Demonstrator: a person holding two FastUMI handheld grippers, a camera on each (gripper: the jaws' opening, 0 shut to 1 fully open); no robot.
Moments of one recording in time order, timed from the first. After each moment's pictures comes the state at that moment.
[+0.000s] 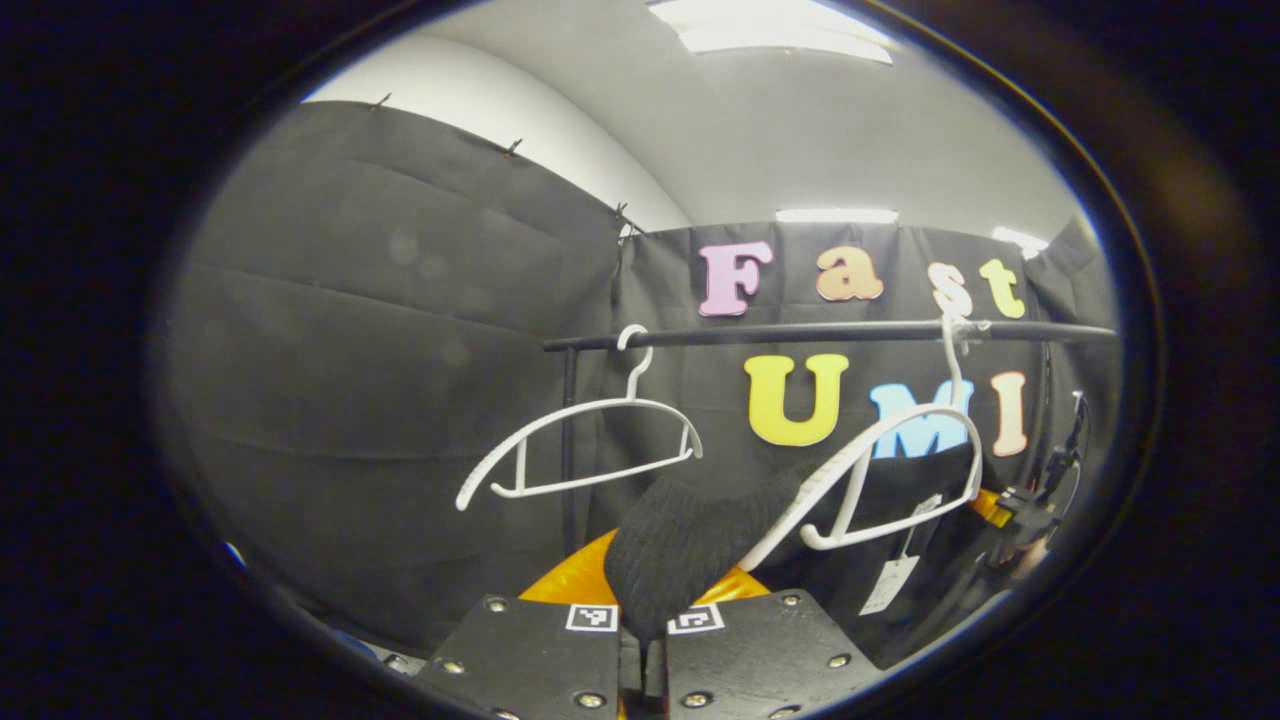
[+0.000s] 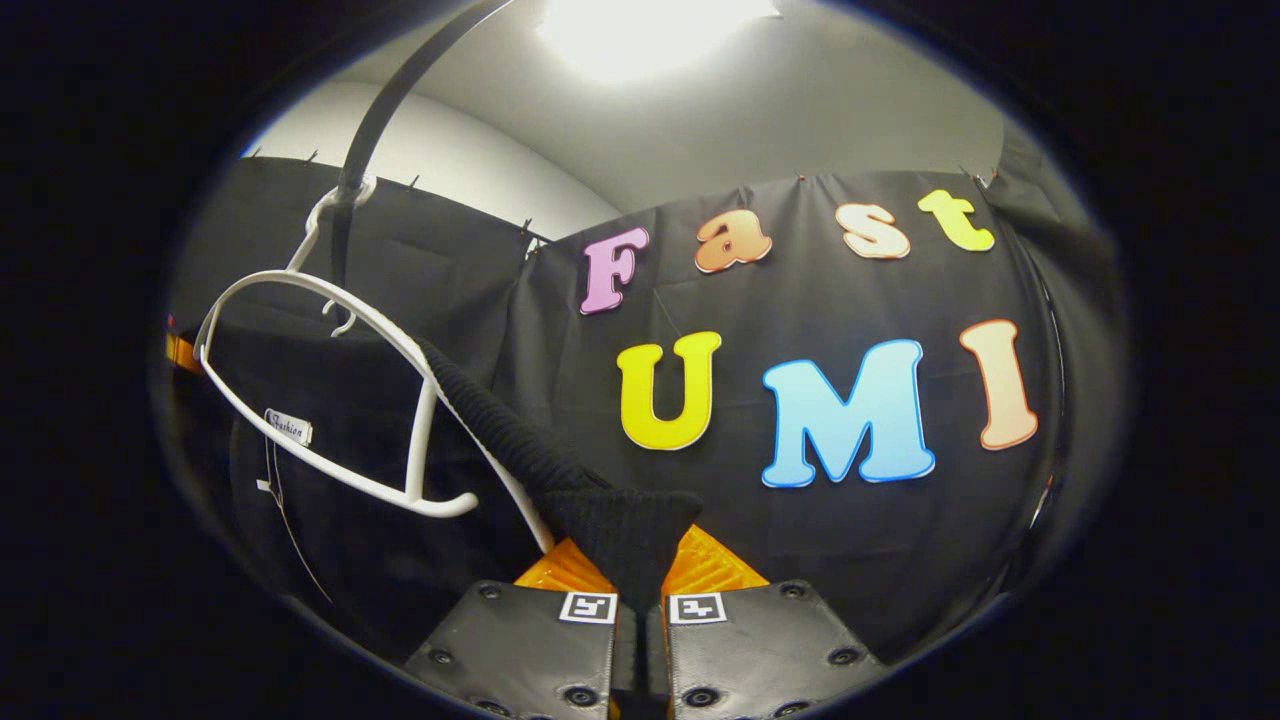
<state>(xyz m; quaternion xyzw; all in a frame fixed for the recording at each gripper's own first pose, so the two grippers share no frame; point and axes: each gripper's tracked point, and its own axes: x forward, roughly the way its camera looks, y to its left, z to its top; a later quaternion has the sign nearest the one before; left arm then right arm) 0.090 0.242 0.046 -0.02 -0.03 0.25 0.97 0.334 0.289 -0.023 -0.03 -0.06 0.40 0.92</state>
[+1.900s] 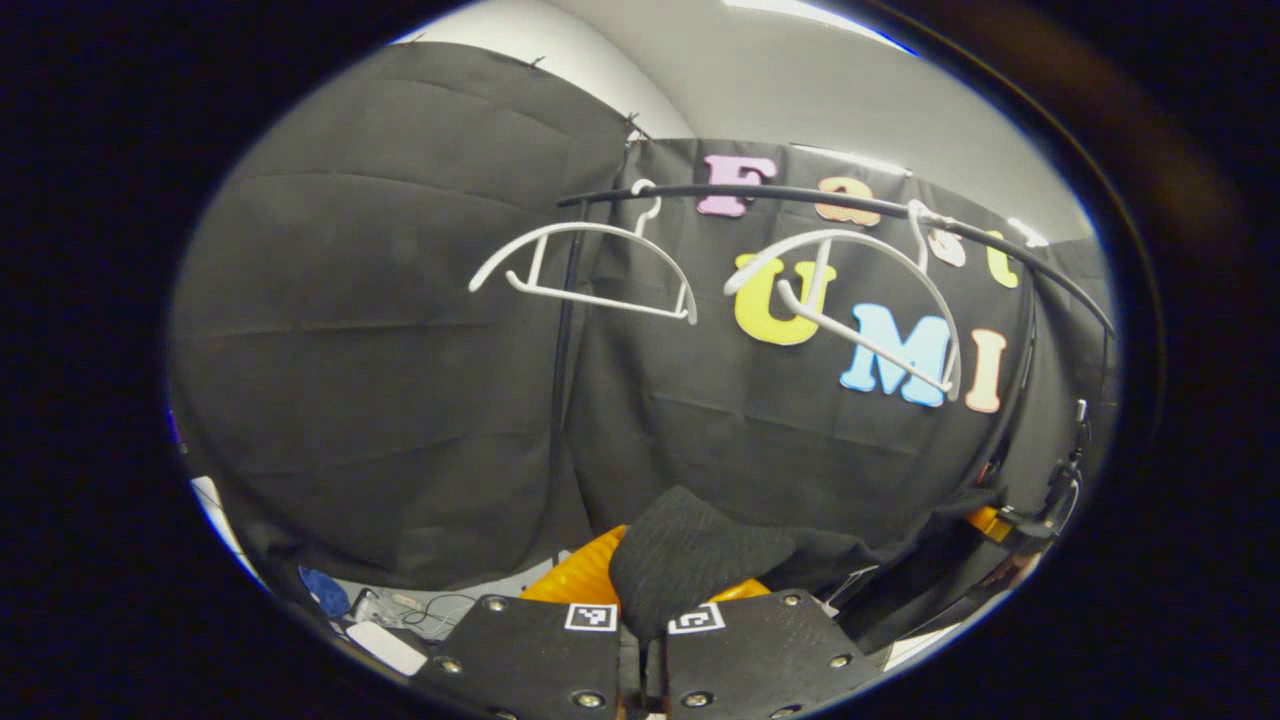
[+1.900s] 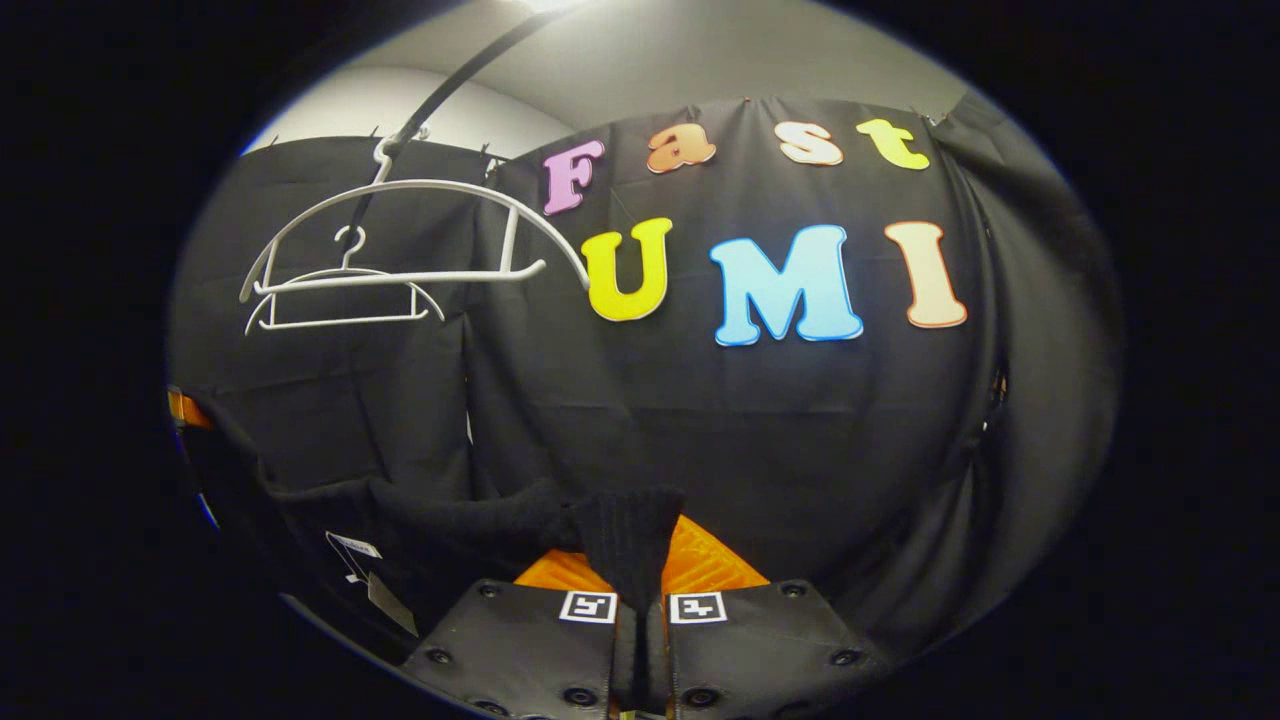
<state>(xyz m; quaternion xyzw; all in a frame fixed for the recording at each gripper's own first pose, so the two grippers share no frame) 0.022 0.190 -0.104 -0.10 0.12 0.21 0.96 0.216 0.168 -0.150 -0.05 0.14 0.31 0.94</state>
